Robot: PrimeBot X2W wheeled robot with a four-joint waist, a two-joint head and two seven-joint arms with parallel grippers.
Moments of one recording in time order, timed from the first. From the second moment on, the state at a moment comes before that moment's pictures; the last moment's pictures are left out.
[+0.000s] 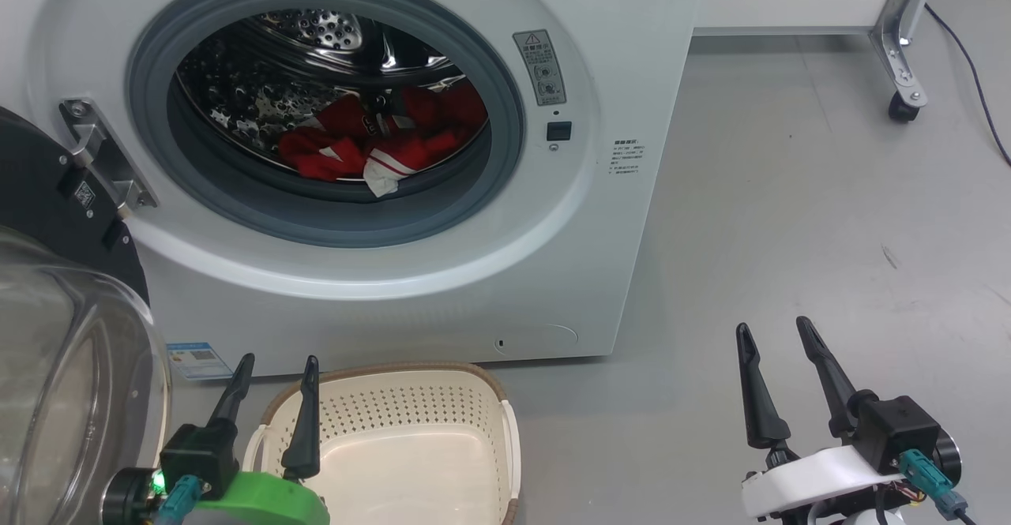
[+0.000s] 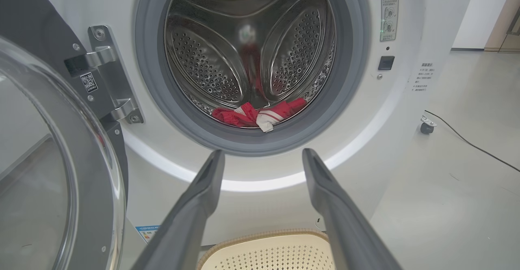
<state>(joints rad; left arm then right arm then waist) 0.01 0.08 -0.19 0.18 -0.31 0.03 -0.22 0.09 -0.04 0.16 0.06 0.25 0.01 -0.26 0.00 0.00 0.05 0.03</state>
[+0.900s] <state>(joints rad) -0.05 0.08 -0.23 0.18 -0.33 -0.01 -0.21 0.08 -0.04 0.17 0.07 0.24 0.03 -0.26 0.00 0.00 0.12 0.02</state>
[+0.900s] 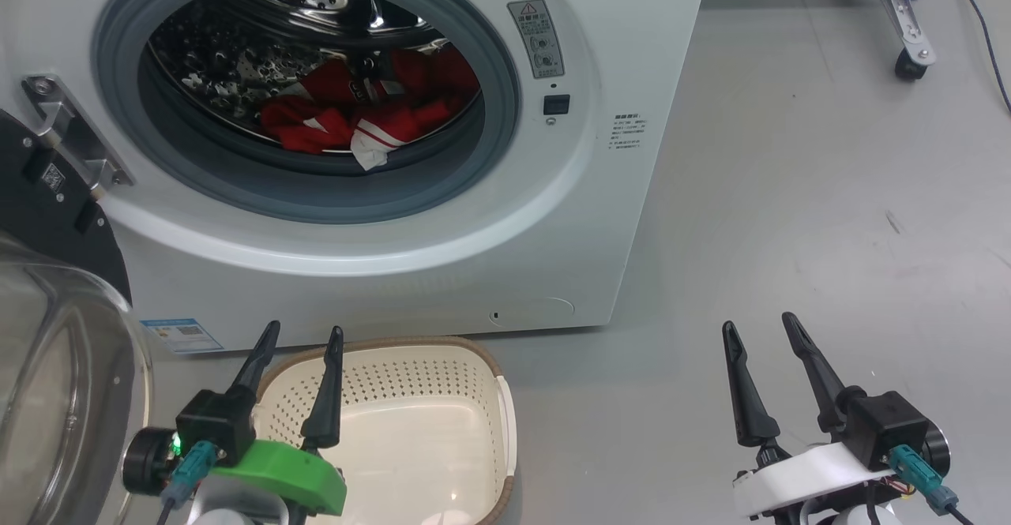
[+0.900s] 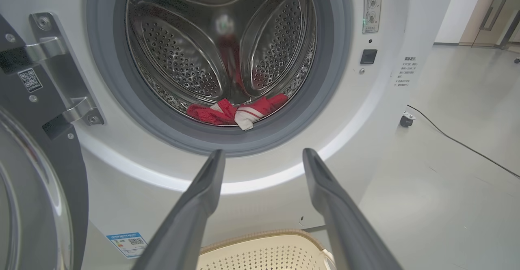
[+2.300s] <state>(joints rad) -0.81 0.27 -0.18 0.38 -0.49 -0.12 0.28 -0.20 -0.05 0.33 -0.03 0.35 -0.03 -0.26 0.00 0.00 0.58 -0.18</state>
